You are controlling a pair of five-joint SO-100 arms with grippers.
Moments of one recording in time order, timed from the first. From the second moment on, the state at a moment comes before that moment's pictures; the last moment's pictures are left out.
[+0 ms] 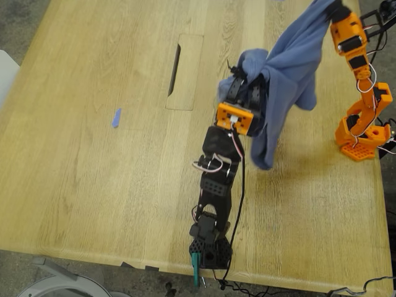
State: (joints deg) arm 0 21.5 120.2 53.0 22.9 -81.4; arm 1 -9.2 104.5 36.7 -3.0 -91.1
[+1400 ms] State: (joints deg) arm 0 28.3 132.6 79.2 22.6 -81.4; arm 1 1.7 128.8 73.7 -6.6 -91.1
